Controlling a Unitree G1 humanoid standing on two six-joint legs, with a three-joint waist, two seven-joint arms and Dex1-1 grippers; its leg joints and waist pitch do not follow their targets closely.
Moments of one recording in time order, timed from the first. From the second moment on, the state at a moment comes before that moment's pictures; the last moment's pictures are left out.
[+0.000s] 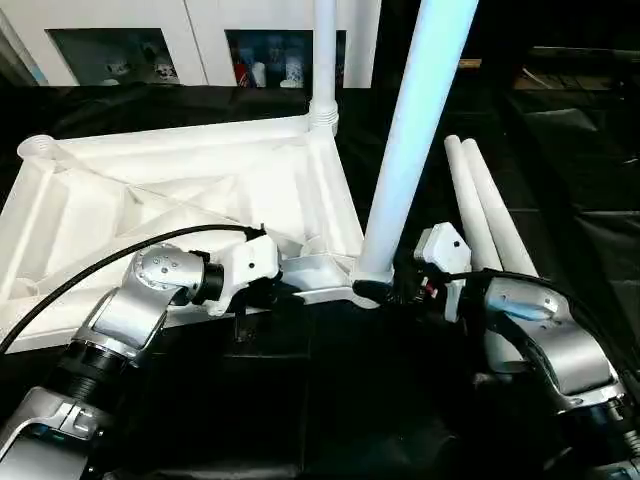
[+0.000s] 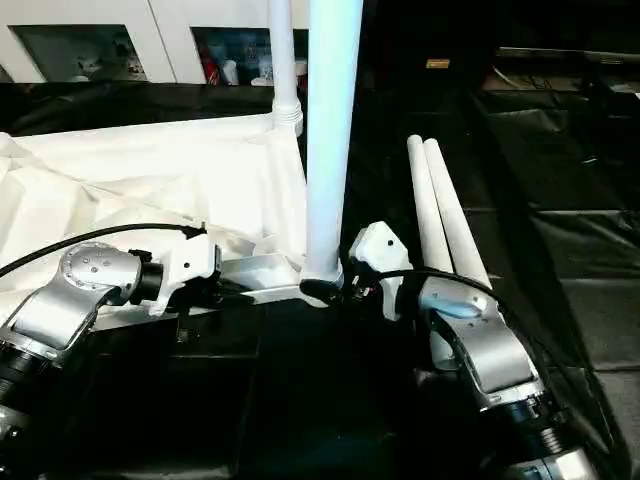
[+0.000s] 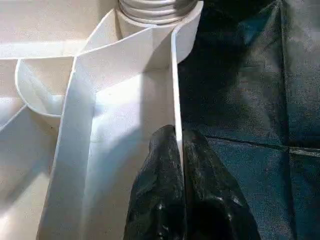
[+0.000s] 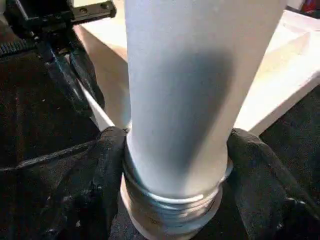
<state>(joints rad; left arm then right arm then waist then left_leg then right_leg) -0.52 0.53 -0.30 0.29 -0.04 0.15 -1.18 -0.32 -0.41 0.19 0.06 0.21 0.21 0.81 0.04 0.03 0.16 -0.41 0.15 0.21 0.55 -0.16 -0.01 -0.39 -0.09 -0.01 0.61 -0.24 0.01</state>
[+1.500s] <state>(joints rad) -0.42 0.50 -0.22 0.10 -0.03 0.25 -1.03 -0.32 -0.44 0.12 -0.02 0.20 0.27 0.77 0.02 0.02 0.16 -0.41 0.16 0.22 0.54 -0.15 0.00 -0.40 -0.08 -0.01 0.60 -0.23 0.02</state>
